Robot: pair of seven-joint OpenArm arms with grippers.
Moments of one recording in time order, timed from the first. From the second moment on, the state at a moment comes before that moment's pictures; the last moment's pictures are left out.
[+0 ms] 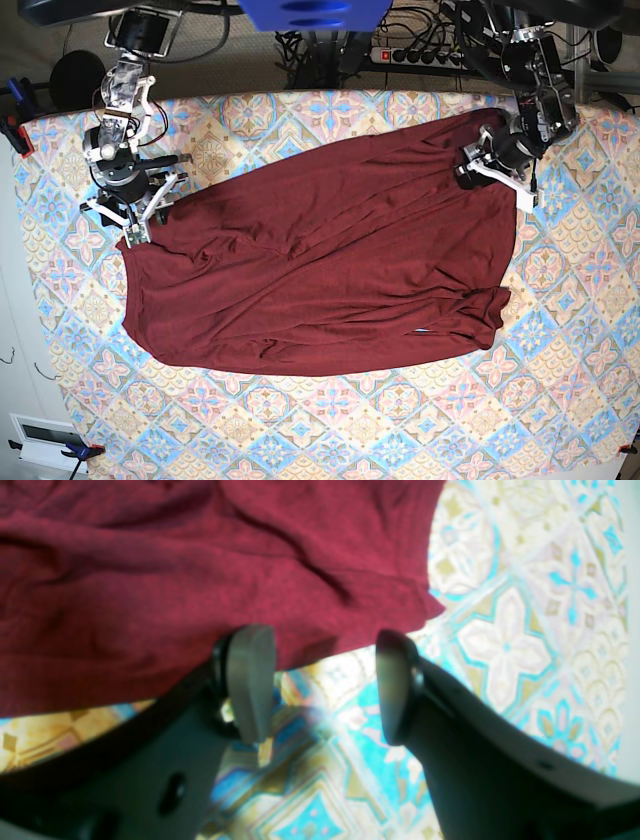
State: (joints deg) left arm 15.7 -11.2 -22.9 95.1 -41.0 -5.7 59.0; right arm -8.9 7.9 19.7 95.2 -9.0 27.9 -35.9
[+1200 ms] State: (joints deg) left arm 16.1 -12.2 -30.9 93.9 -38.0 -5.8 59.0; right arm 6.1 8.5 25.6 73.3 0.2 27.8 -38.5
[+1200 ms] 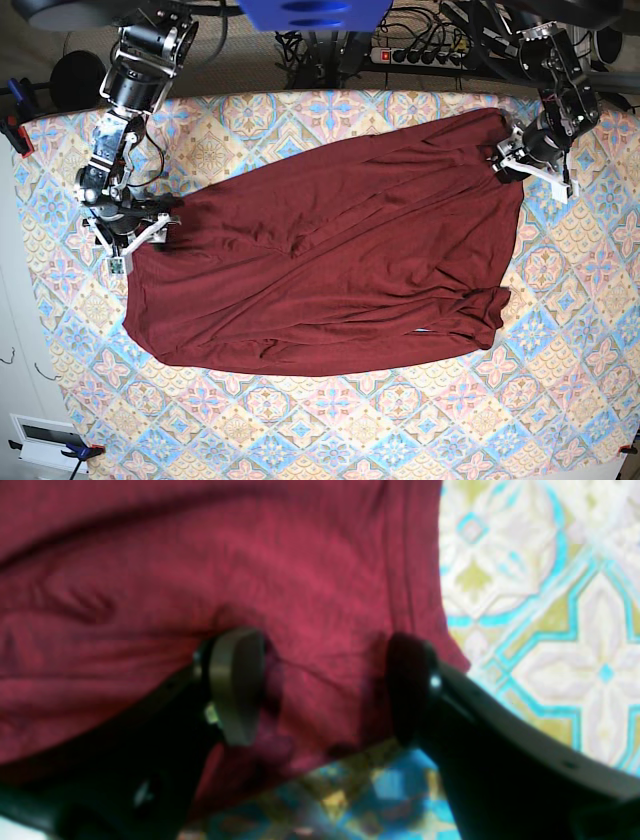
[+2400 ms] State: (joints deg) left arm 15.9 -12.2 -30.9 93.9 -38.0 -5.8 59.0; right arm 5.7 8.5 30.2 72.4 0.1 34.1 -38.3
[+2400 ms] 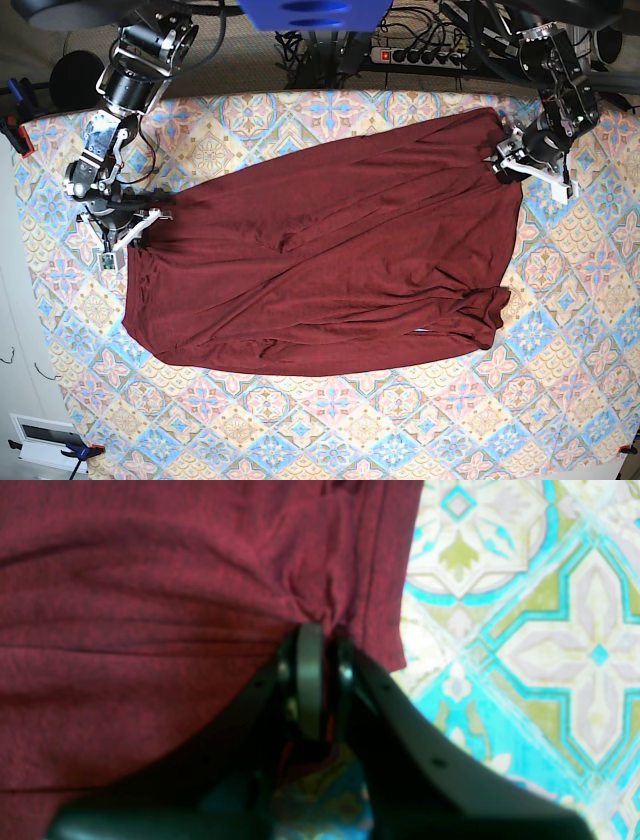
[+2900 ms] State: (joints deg) left arm 16.3 -17.7 -30.6 93.9 -38.2 -6.1 59.0; right arm -5.7 8.2 36.7 82.3 4.6 35.3 -38.8
